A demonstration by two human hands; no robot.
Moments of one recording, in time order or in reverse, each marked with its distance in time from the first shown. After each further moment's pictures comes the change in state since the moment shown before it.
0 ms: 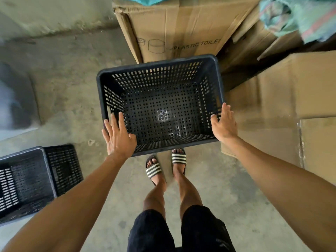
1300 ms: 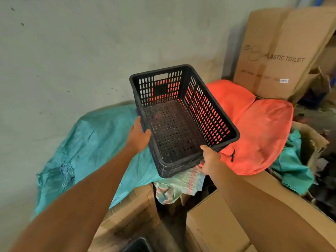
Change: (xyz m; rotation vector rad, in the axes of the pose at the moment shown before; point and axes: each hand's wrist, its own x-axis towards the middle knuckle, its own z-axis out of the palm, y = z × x) left_hand 0.060 0.648 -0.333 -0.478 0.133 0.827; right_hand 0.093 0.000 -0.514 1.822 0.397 0.478
